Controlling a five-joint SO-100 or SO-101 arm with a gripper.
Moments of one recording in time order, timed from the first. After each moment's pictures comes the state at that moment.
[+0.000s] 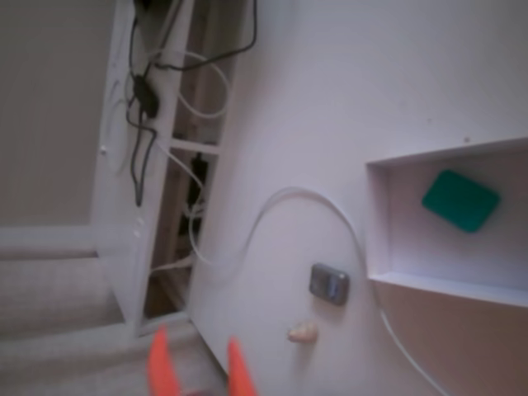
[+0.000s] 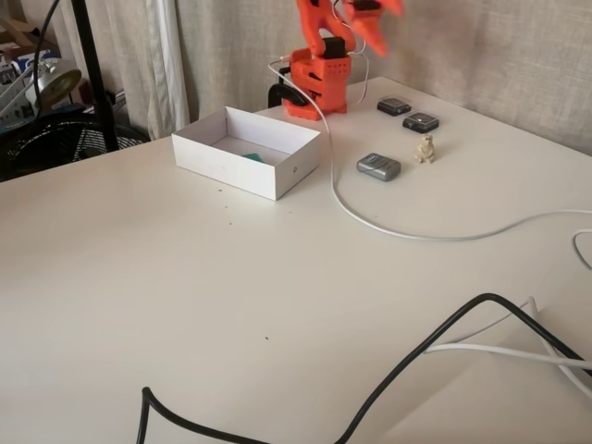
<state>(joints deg) 5.6 160.7 134.4 60.6 2.2</state>
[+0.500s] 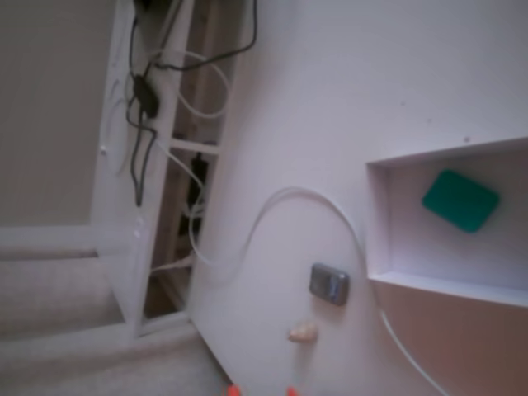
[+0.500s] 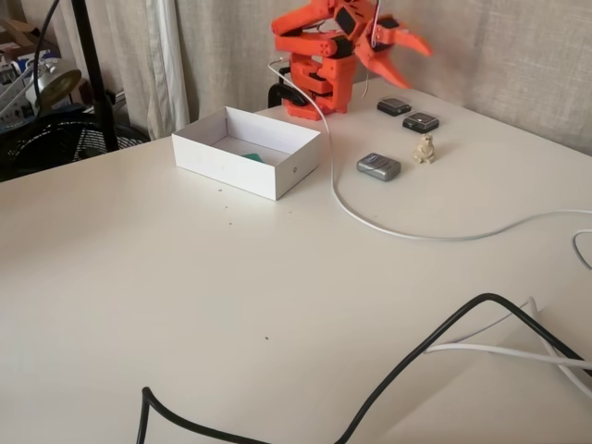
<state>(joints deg) -10.5 188.6 165.0 65.7 2.5</state>
